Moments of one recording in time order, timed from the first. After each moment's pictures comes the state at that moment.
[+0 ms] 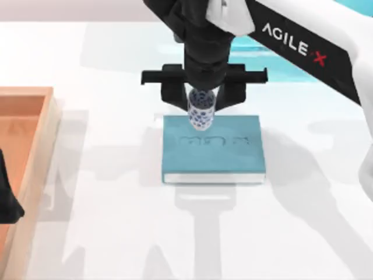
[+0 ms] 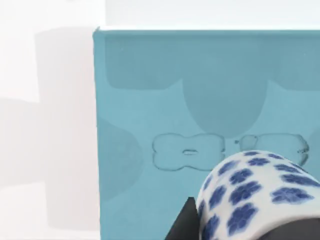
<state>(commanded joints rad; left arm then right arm) 0.00 0.00 0.00 0.00 0.00 0.00 0.69 2.39 2.34 -1.36 0.13 0.70</state>
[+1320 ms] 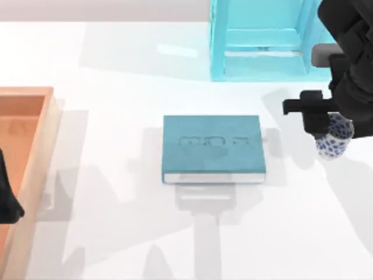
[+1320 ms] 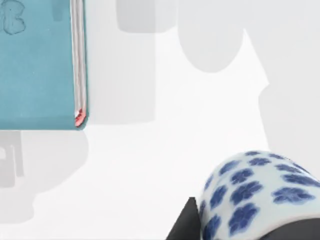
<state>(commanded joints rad) 0.00 0.00 0.00 0.00 0.00 0.00 0.39 1.70 1.38 -1.07 0.08 0.40</state>
